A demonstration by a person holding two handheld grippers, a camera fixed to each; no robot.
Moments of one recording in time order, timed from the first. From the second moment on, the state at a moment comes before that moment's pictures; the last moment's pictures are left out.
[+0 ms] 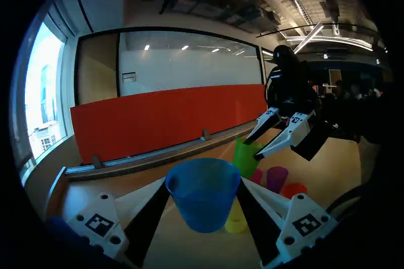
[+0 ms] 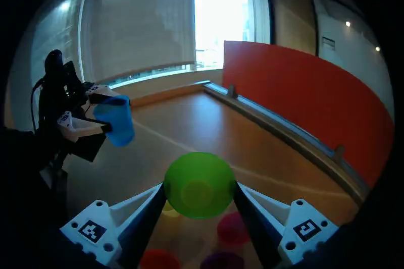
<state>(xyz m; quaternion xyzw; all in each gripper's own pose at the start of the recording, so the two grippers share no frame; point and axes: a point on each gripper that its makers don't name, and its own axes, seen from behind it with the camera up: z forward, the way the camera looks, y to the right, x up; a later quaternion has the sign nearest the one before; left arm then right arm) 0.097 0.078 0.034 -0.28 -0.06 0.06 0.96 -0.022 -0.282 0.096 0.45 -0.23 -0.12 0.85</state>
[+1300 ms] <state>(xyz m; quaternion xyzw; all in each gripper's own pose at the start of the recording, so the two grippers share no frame) 0.107 0.093 0.034 -0.29 -0.05 0.06 0.95 0.043 -0.278 0.094 0.44 -0.04 -0.05 0.90</state>
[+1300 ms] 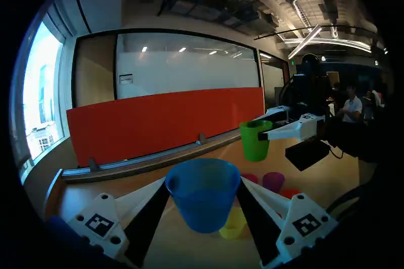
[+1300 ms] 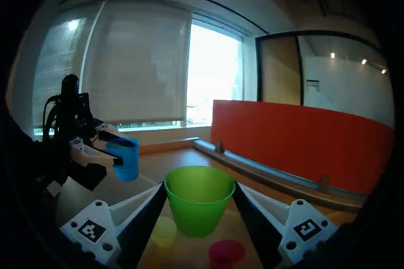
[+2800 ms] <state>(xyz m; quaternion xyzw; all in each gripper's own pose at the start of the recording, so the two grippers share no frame) 0.166 0.138 0.054 -0.31 0.02 0.17 0.93 0.019 -0.283 0.057 0.47 -0.04 -0.05 0.88</state>
